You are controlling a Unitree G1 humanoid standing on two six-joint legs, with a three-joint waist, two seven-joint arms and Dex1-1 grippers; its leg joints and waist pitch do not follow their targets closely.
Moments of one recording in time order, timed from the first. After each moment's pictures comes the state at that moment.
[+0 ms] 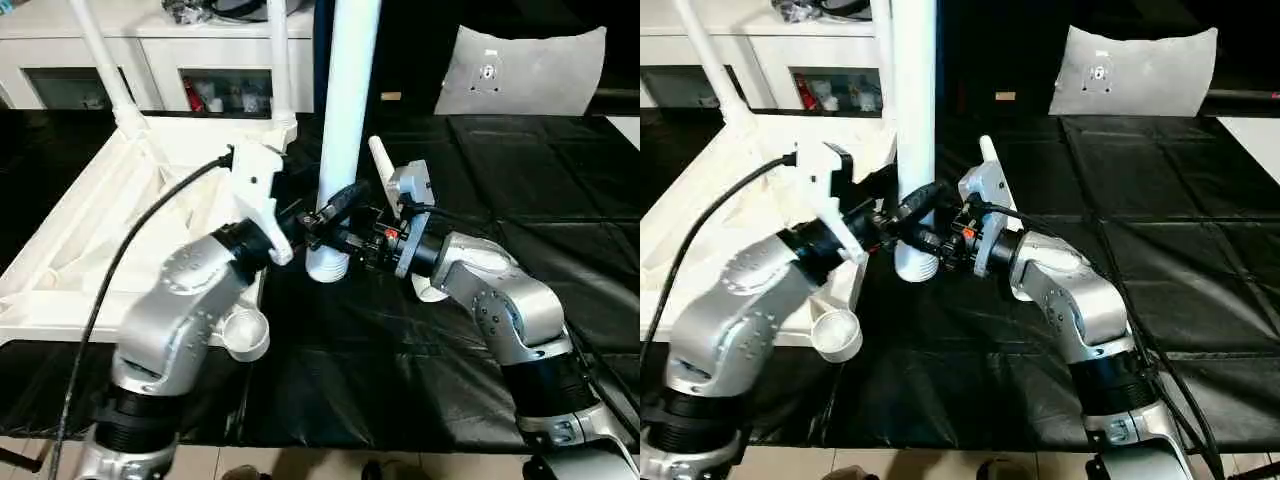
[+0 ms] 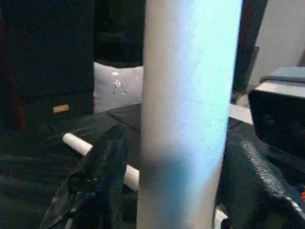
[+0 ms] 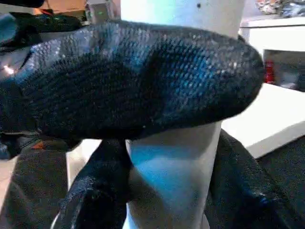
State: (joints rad) left arm -0.40 0.19 -0.12 -0.27 -0.42 0.50 -0.41; right arm -0.50 -0.23 0.14 0.05 0.42 0.45 0.77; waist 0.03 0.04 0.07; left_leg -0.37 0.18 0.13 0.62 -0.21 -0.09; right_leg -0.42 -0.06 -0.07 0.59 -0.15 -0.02
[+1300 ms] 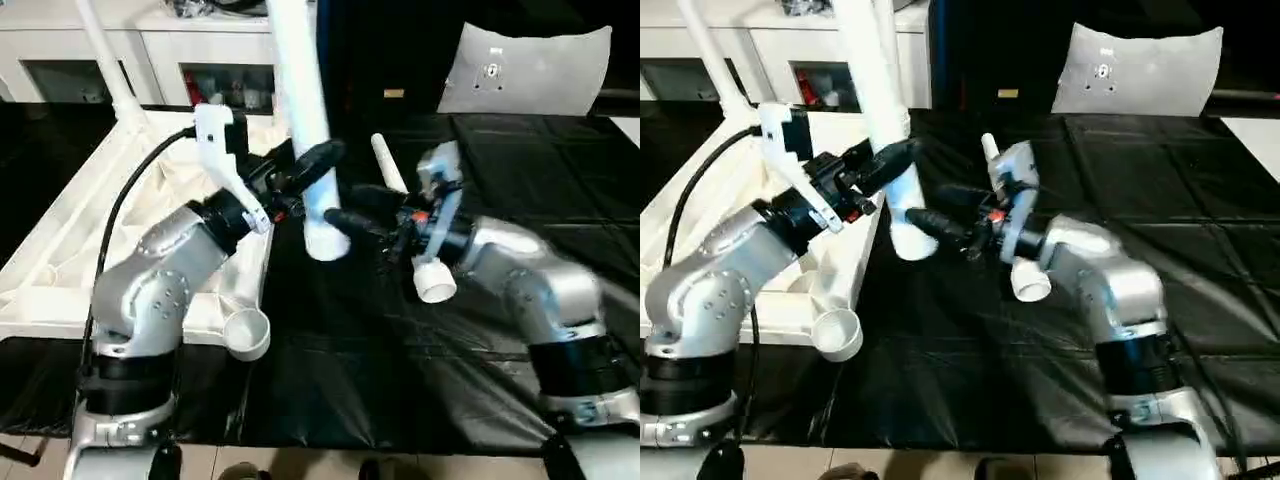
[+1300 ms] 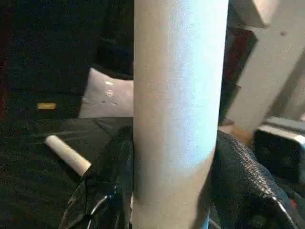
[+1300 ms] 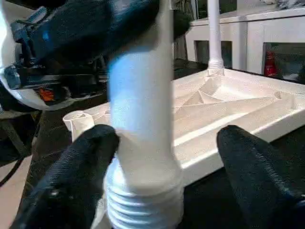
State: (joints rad) left arm -0.53 0.21 0.09 -0.18 -0.68 0.68 -0.49; right arm -0.56 -0.35 0.05 0.08 0.53 0.58 0.89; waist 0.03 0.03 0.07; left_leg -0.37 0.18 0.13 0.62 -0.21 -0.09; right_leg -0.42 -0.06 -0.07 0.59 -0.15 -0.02
